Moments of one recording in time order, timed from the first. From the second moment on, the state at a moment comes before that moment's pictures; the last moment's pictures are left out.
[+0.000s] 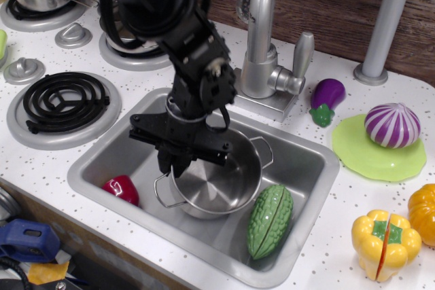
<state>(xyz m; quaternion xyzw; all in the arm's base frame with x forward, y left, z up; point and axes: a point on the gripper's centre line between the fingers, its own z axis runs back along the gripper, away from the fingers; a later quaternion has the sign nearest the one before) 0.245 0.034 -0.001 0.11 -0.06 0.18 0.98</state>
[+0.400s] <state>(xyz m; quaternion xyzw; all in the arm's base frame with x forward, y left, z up) 0.248 0.035 0.002 0.08 -0.03 0.19 0.98</state>
